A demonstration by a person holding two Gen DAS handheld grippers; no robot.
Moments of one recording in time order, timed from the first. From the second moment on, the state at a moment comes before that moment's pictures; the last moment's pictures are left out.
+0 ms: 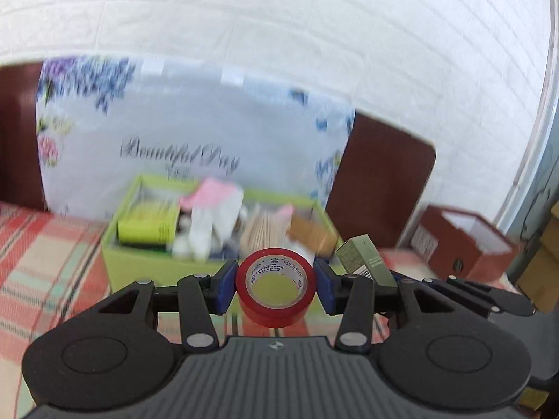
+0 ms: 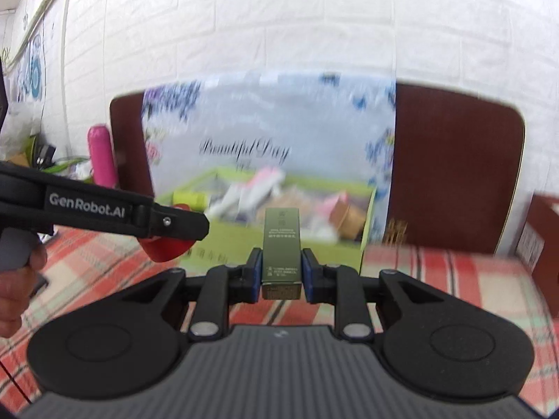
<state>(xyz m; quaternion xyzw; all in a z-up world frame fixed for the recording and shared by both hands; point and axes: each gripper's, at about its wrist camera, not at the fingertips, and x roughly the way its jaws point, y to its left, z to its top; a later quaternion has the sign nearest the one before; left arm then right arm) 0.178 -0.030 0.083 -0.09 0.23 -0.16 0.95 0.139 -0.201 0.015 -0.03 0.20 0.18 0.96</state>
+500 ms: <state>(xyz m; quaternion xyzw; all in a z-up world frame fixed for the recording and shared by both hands) 0.283 -0.039 0.058 -0.10 0.26 -0.14 0.95 0.250 -0.192 -0.011 -0.11 0.17 0.11 0.97</state>
